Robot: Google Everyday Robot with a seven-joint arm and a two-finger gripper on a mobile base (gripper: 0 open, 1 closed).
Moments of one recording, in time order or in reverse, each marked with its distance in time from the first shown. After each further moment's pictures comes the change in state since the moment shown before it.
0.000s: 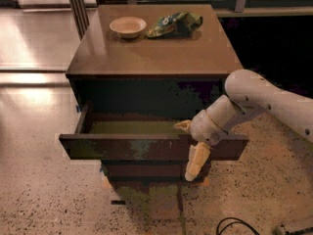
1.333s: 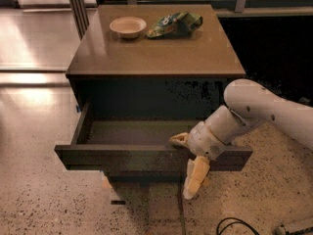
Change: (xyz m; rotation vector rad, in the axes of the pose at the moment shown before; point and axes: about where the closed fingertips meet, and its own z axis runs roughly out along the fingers) arm -0.012 0.052 0.016 -0.085 -0.034 0.046
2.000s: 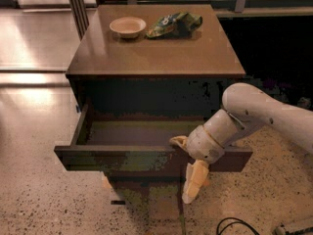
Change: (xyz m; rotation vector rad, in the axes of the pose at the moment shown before) arm 0.002 0.008 0.009 -0.024 -0.007 0.009
